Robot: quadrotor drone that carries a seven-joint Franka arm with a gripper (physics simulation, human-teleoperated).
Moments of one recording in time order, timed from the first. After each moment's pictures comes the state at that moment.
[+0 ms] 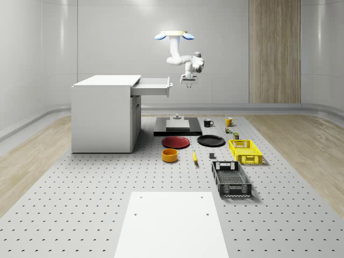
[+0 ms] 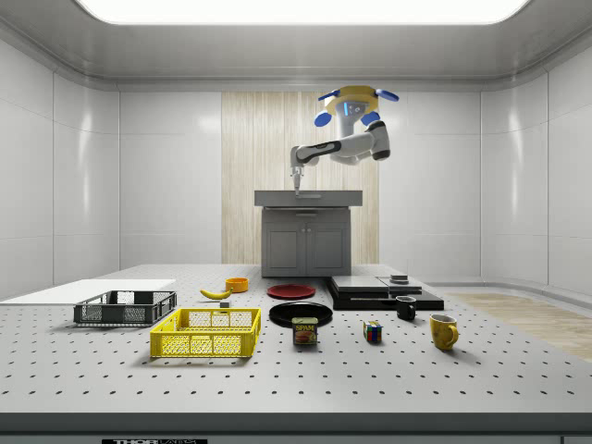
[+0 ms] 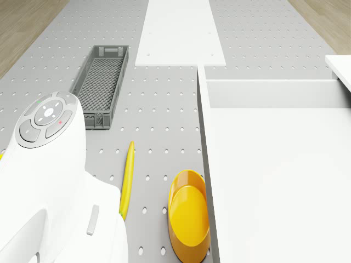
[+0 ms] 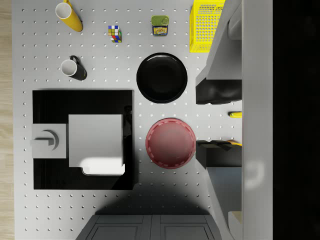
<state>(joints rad) 0.92 -1.65 -1.37 -2.68 1.70 1.73 0.33</state>
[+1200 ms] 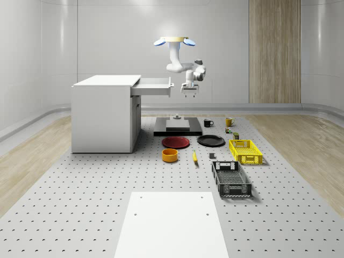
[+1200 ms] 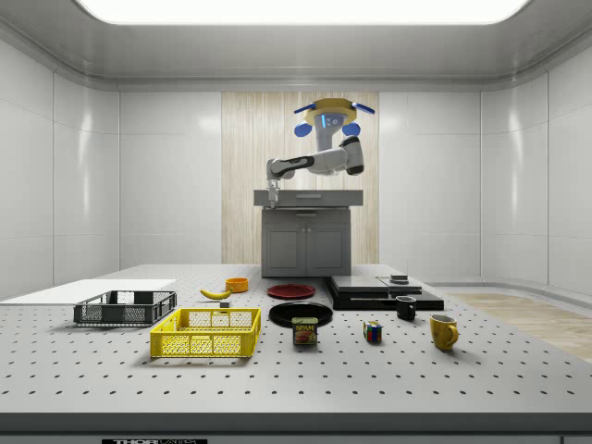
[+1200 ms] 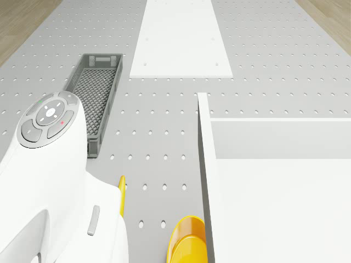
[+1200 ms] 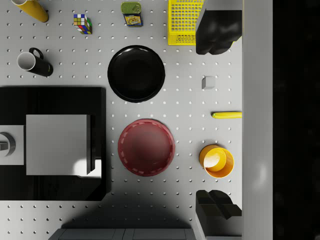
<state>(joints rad) 0.92 -1.63 -1.38 -2.68 1.72 1.71 0.32</state>
